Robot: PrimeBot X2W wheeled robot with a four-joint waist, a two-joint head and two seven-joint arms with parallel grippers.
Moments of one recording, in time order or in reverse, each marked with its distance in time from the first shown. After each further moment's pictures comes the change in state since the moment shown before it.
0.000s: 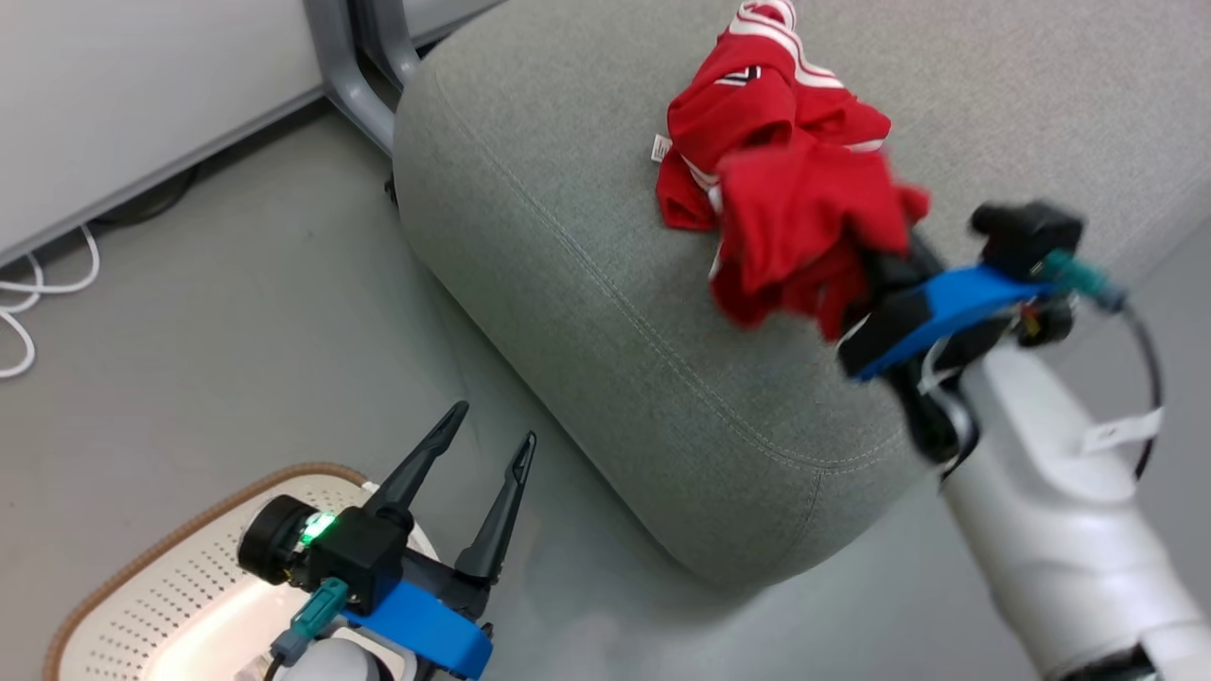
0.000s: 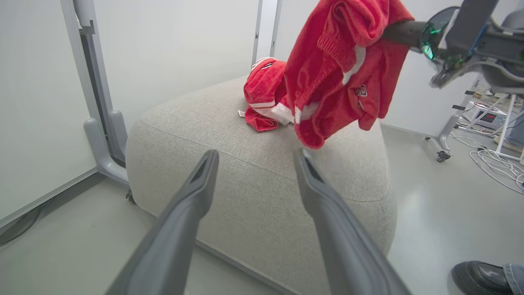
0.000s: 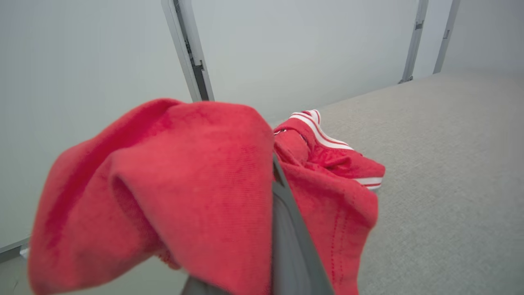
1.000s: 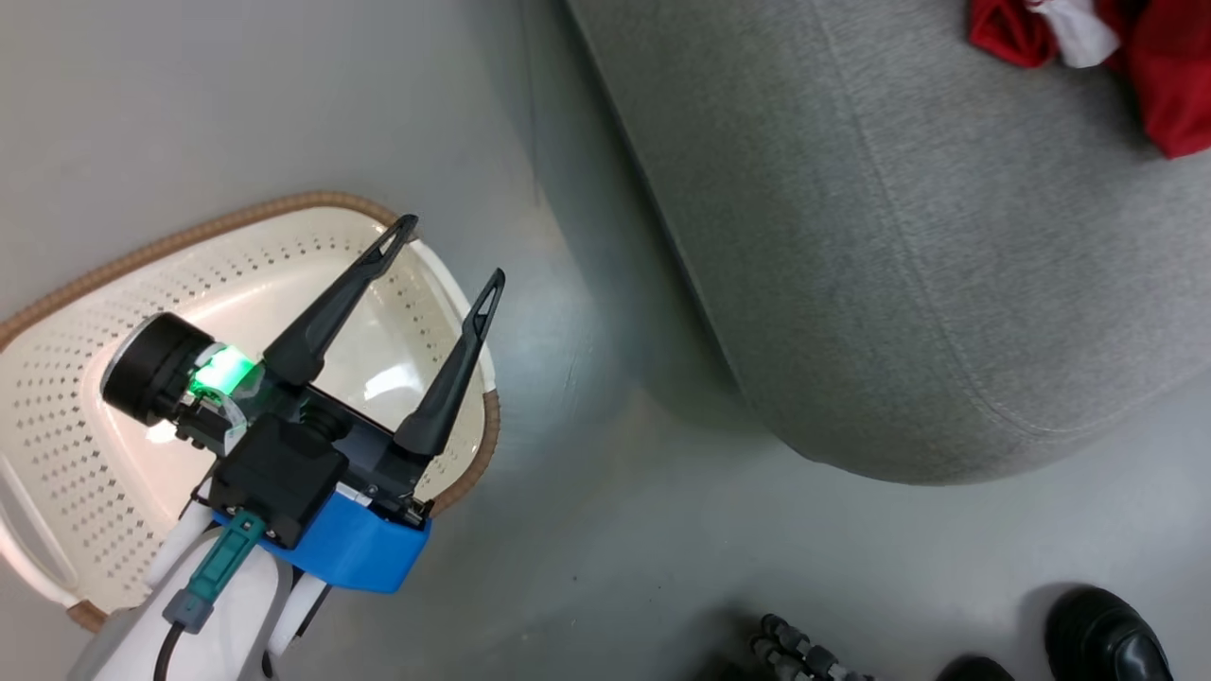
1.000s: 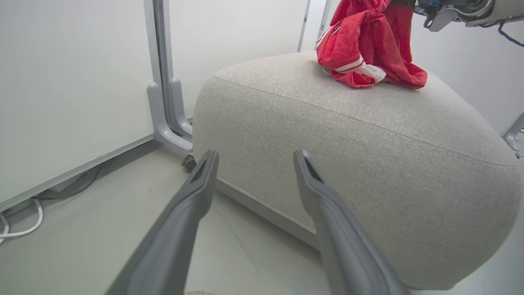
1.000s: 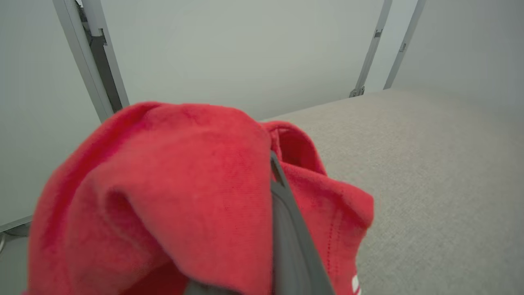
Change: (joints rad) left arm -0.180 0.182 0.021 -0.322 0.115 0.023 0.074; right arm -0.382 -0.262 -0.359 0.114 -0.020 0.000 -0.002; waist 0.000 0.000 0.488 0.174
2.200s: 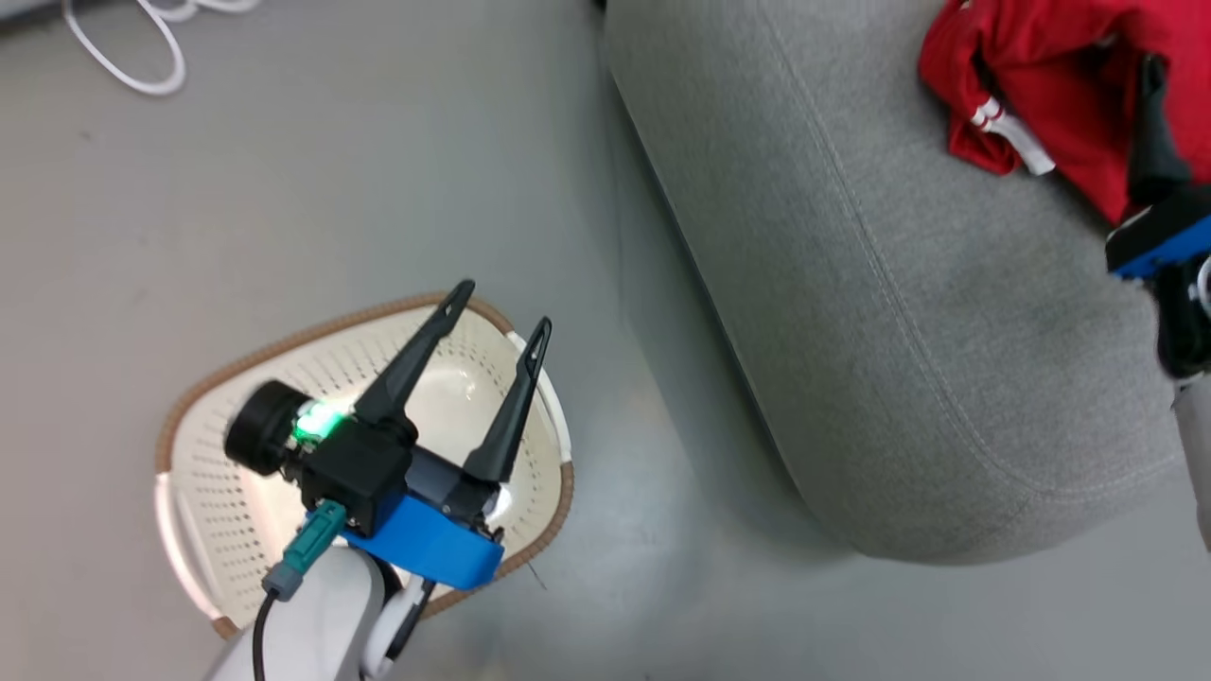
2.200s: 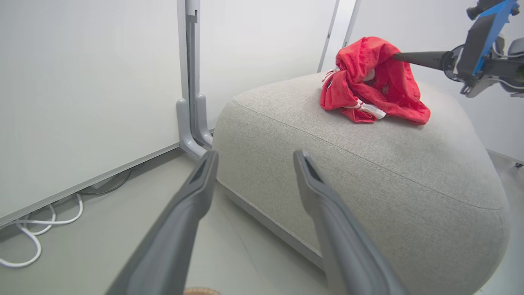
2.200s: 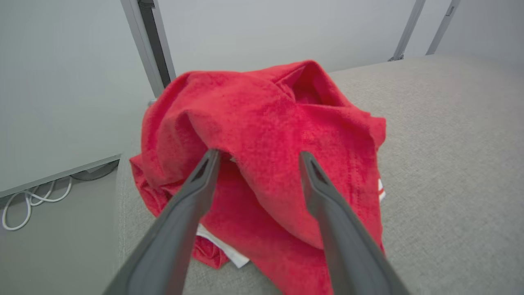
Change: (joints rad) left arm 0.022 -0.170 -0.027 0.242 -0.073 -0.003 -0.073; right arm 0.232 0.007 0.145 0.042 0.001 0.000 -0.001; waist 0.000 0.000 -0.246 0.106
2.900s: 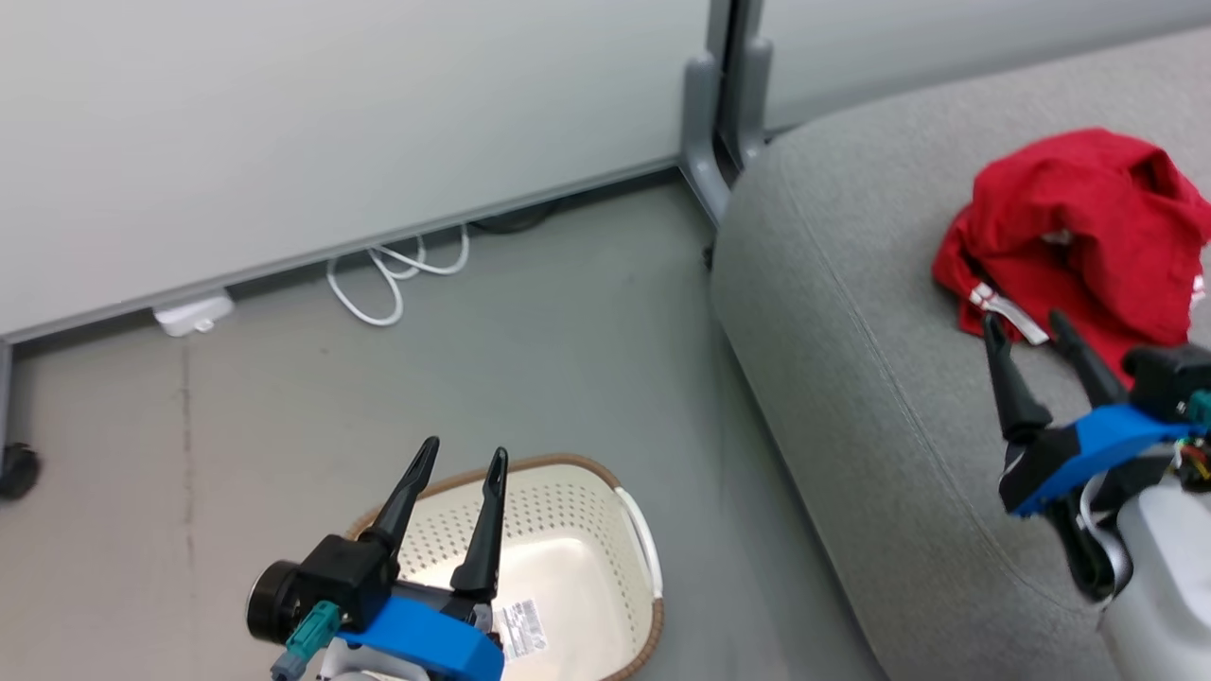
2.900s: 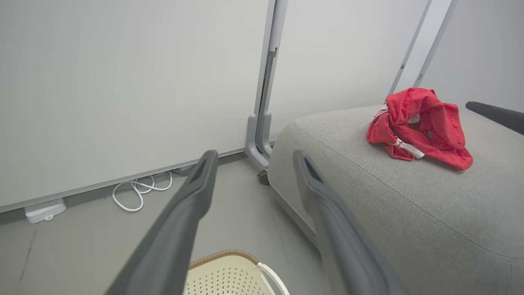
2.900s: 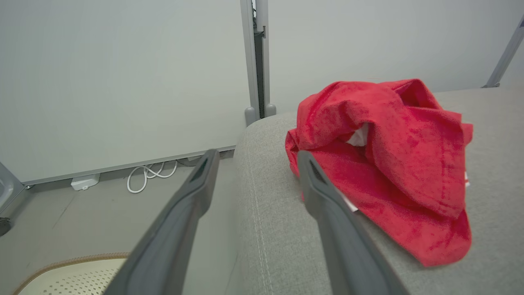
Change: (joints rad) left arm 0.251 -0.184 0.193 0.144 -0.014 -0.015 0.000; right arm 0.403 0.009 0.164 -0.220 0.018 0.000 0.007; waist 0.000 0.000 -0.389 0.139
